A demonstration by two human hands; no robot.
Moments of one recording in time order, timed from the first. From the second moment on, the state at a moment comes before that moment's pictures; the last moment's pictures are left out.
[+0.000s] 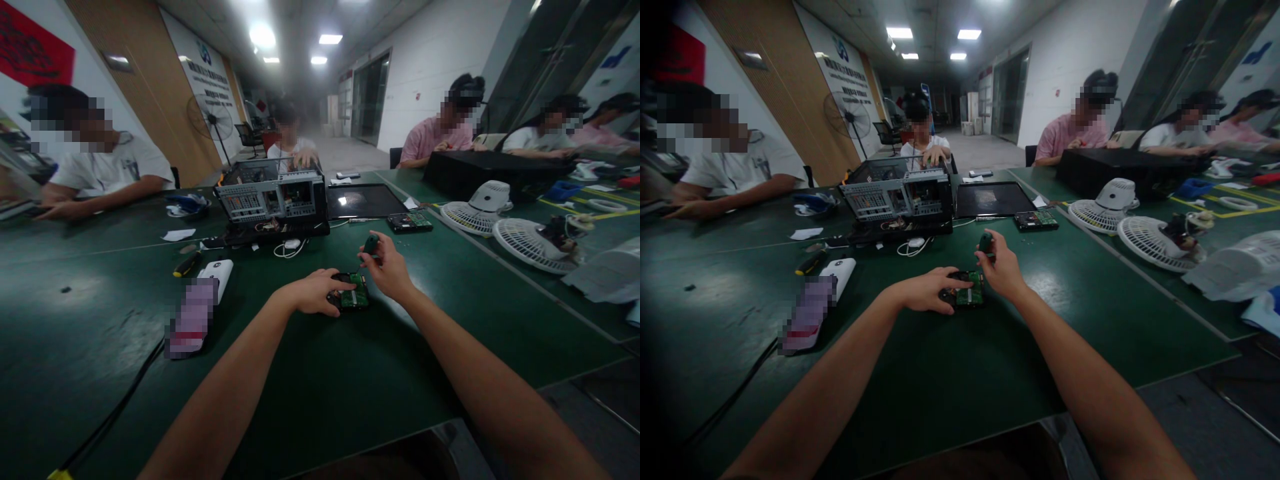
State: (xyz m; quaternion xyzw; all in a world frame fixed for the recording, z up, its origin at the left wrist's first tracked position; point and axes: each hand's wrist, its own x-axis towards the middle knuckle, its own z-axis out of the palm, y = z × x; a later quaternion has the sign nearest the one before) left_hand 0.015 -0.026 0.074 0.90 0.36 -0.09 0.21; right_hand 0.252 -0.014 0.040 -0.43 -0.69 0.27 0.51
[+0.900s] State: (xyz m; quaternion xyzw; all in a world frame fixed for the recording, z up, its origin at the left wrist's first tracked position) left_hand 0.023 -0.024 0.061 0.89 0.37 0.18 0.18; right_hand 0.251 -0.014 0.036 -0.40 -0.74 0.15 0.52
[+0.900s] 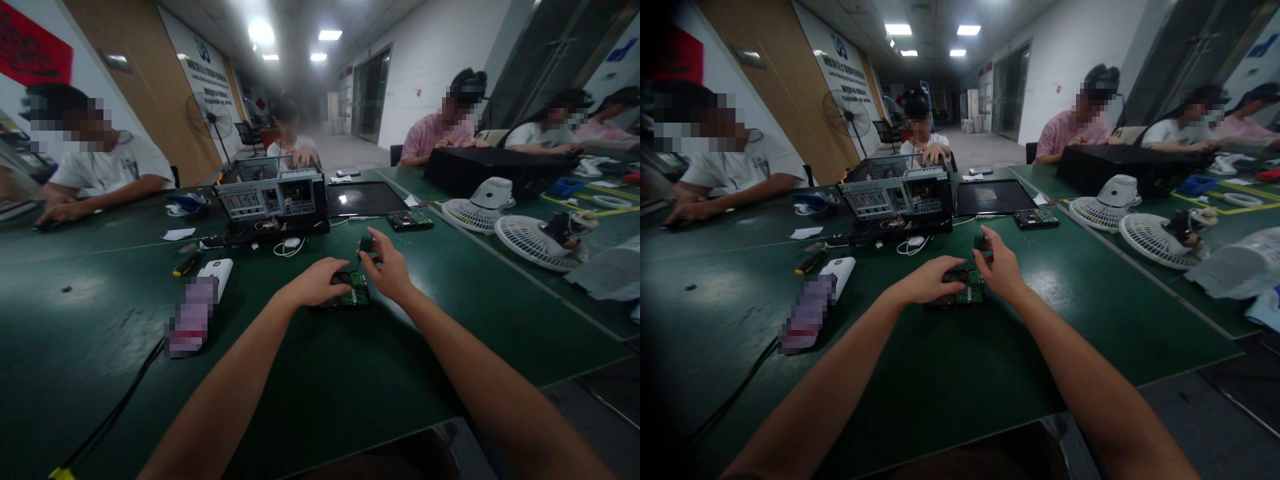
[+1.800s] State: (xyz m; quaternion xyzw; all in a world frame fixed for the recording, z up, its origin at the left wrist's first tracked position) left_hand 0.040 -0.044 0.096 0.86 0.34 0.38 0.08; right_hand 0.247 -0.024 0.043 -0.36 -0.79 0.15 0.48
